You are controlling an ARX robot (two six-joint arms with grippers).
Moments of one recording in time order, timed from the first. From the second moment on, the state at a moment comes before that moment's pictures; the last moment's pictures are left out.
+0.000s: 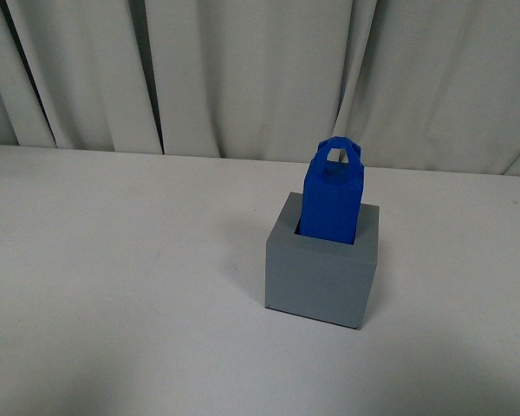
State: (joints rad) left arm 0.00 0.00 0.02 0.00 0.00 0.00; right arm 0.00 0.37 0.01 0.38 0.00 0.00
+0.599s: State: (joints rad) left arm 0.00 0.00 0.02 0.00 0.00 0.00; right arm 0.00 0.12 0.01 0.10 0.00 0.00
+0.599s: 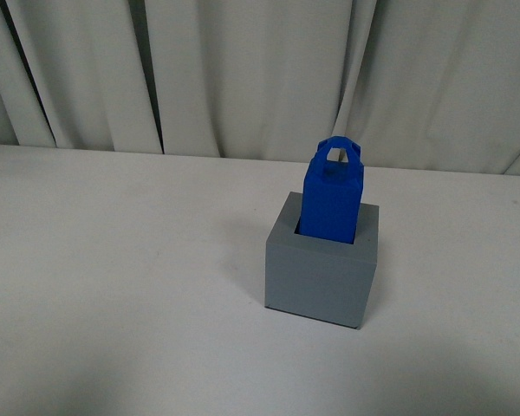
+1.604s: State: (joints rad) left arm 0.00 0.00 0.02 0.00 0.00 0.00; right arm 0.00 0.00 0.01 0.00 0.00 0.00
